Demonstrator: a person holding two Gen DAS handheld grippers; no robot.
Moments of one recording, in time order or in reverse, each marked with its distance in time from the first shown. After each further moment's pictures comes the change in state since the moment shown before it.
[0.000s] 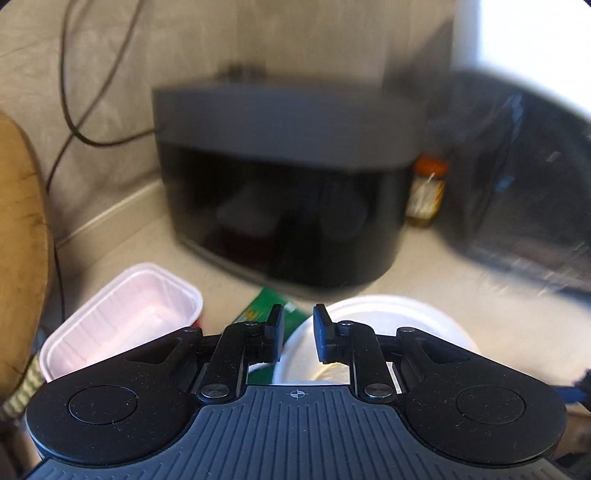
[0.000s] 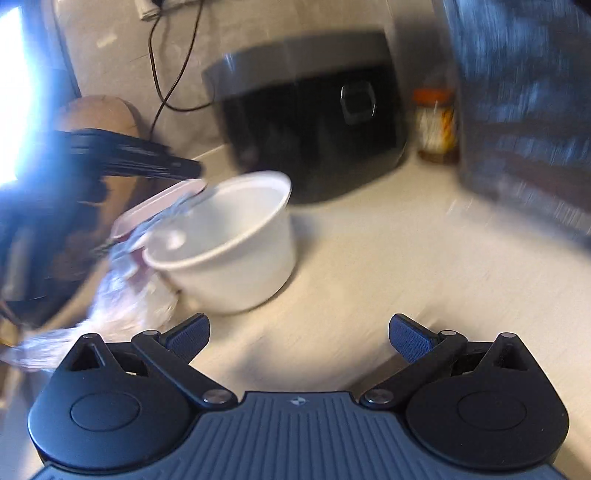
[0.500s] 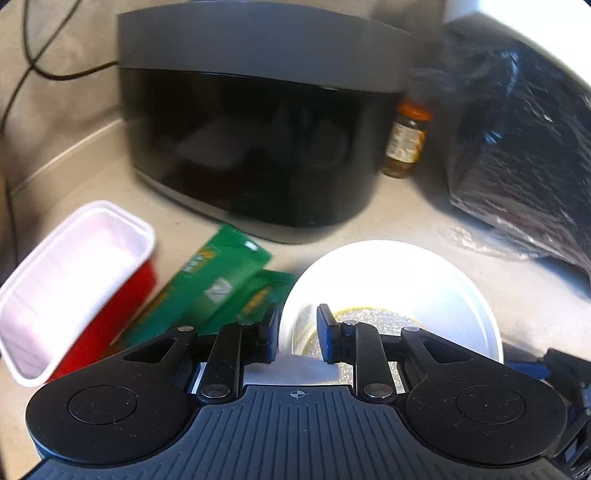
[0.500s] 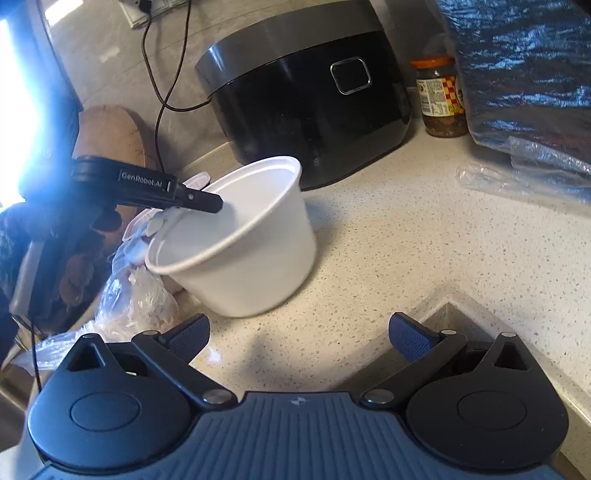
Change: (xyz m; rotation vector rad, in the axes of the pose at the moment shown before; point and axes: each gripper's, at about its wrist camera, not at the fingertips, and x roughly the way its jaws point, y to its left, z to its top) left arm 0.025 -0.001 -0.016 -0.024 0.157 -0.134; right arm 0.011 -0.018 -0.003 0.038 0.005 0.065
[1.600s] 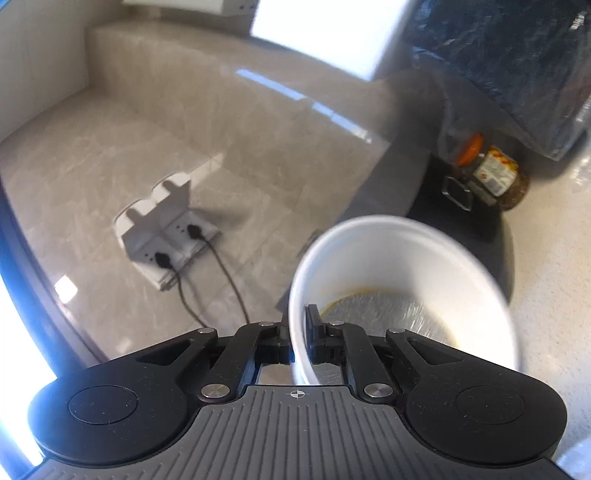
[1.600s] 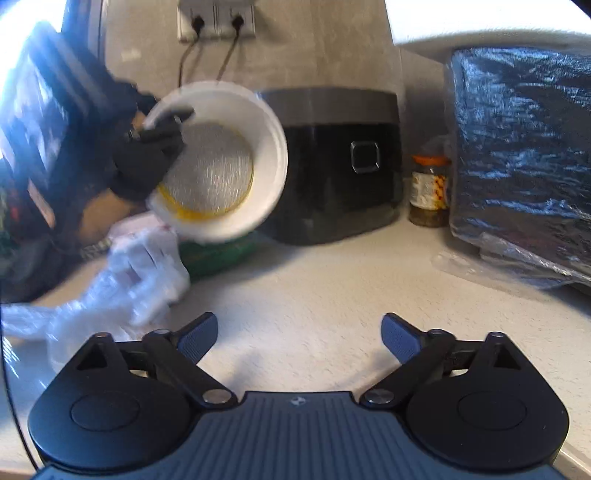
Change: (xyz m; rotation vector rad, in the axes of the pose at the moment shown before) left arm -0.026 -0.122 -0.065 0.784 -0.595 0.941; right arm -0.027 0.058 -0.029 -0.239 -0.261 -0.177
